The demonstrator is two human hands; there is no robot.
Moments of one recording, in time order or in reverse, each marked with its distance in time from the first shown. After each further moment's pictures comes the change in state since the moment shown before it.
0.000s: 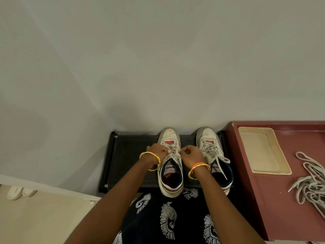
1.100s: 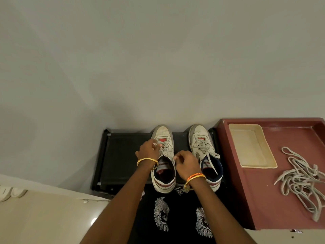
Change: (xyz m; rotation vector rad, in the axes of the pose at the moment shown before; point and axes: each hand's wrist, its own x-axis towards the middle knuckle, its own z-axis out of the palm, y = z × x) left_hand 0.003 -0.009 0.029 -0.142 0.365 -0.021; right_hand -0.053 0.001 -0.014 -0.115 0.033 -0.159
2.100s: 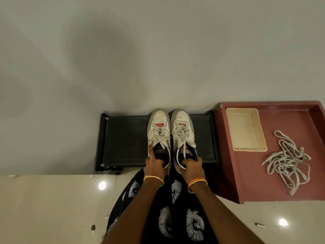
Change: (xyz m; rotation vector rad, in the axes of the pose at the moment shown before) left_hand -0.091 -0.010 0.012 0.392 -0.327 0.073; right_hand -0.033 0.060 0.008 -0.439 -0.184 0.142
